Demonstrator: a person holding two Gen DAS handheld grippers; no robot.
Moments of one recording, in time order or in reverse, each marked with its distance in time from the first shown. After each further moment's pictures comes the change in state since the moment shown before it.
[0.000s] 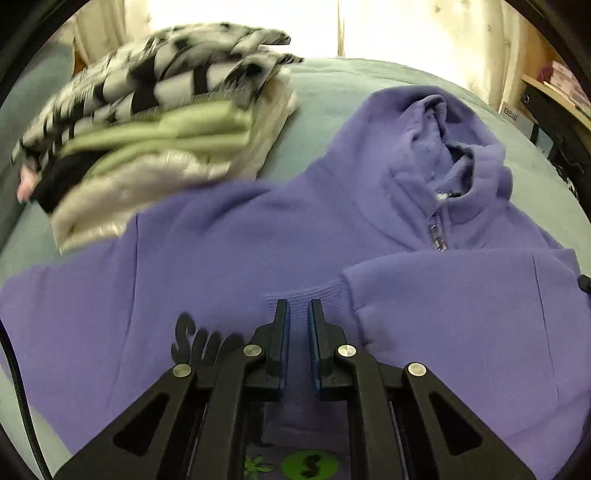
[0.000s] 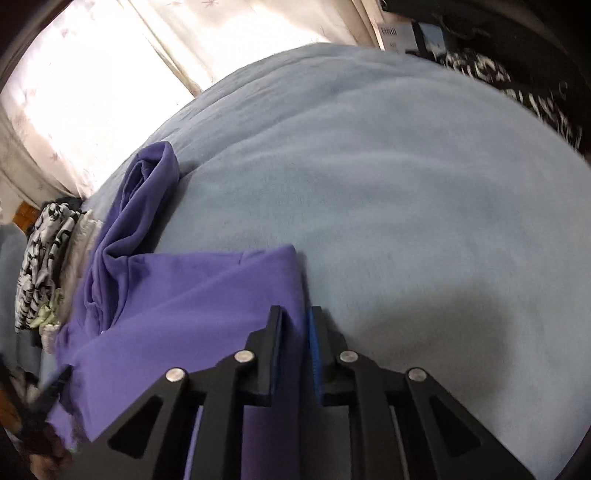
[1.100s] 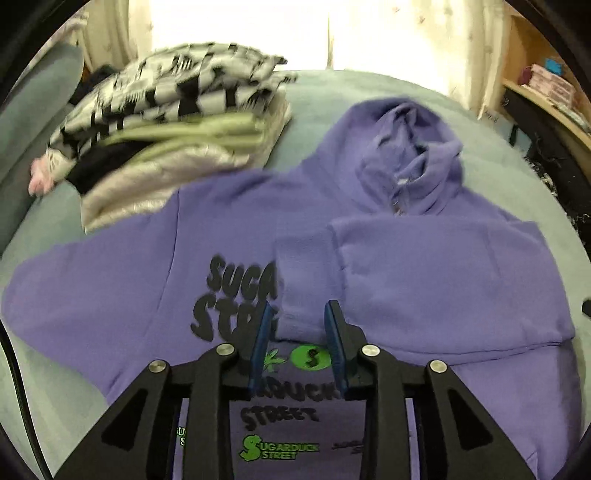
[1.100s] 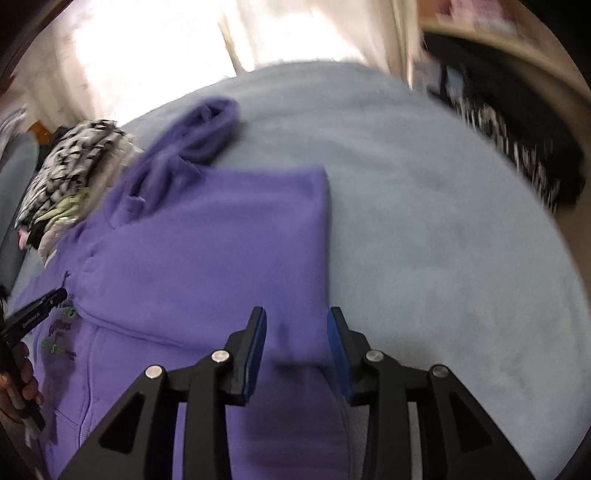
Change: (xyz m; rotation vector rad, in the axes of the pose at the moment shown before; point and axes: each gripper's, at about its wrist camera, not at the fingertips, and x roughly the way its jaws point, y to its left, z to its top) left arm -0.078 0.007 -0.040 0.042 -0.051 -0.035; right arm -0.106 0.058 -0.095 -0.305 -0.041 -0.147
